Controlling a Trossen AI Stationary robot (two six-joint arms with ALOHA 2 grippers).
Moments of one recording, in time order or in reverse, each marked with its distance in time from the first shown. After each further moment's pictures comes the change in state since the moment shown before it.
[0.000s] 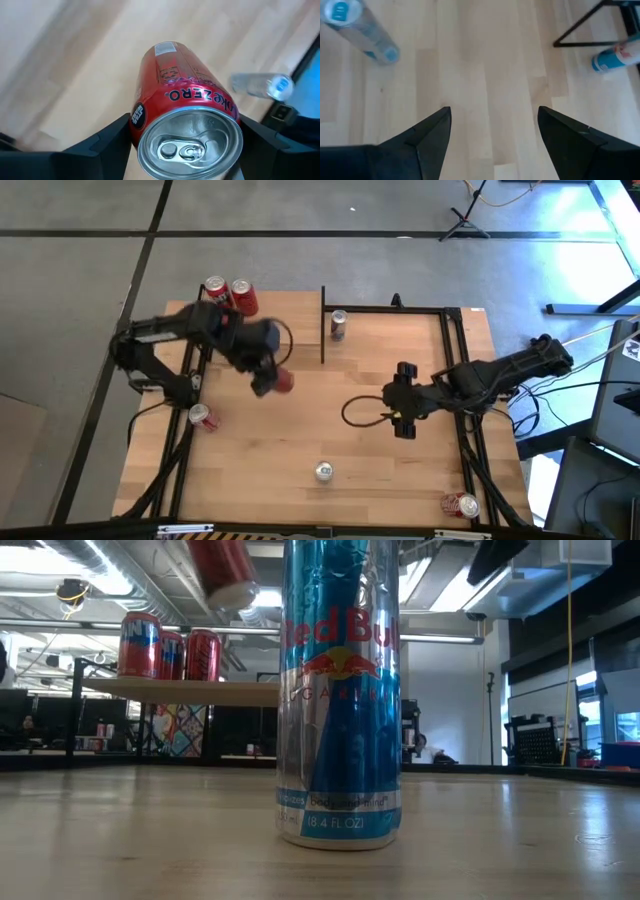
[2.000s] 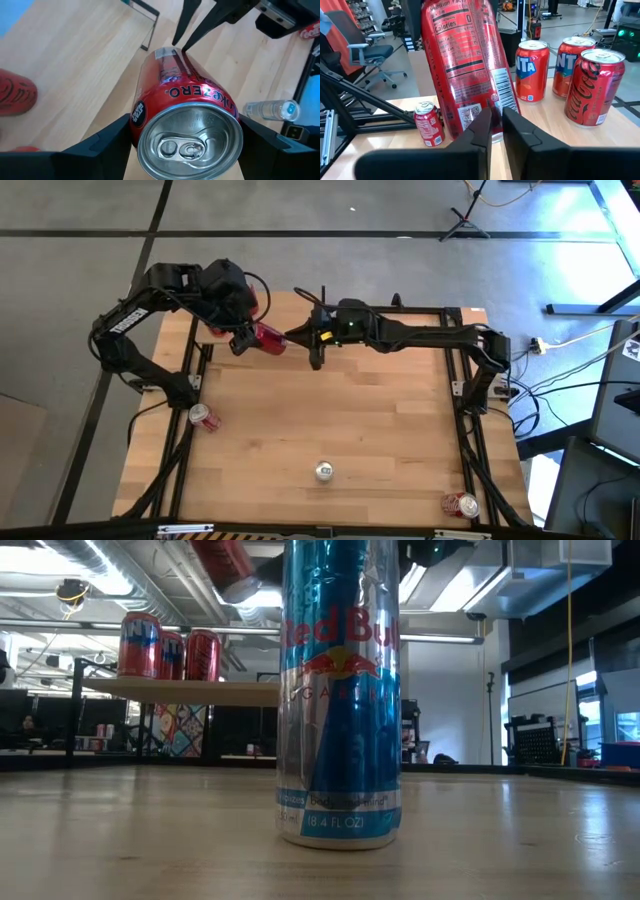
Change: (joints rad) left arm 0.356 -0.146 0.014 0.043 0.096 0.399; right arm -0.570 0.486 0.135 1.253 -0.532 -0.274
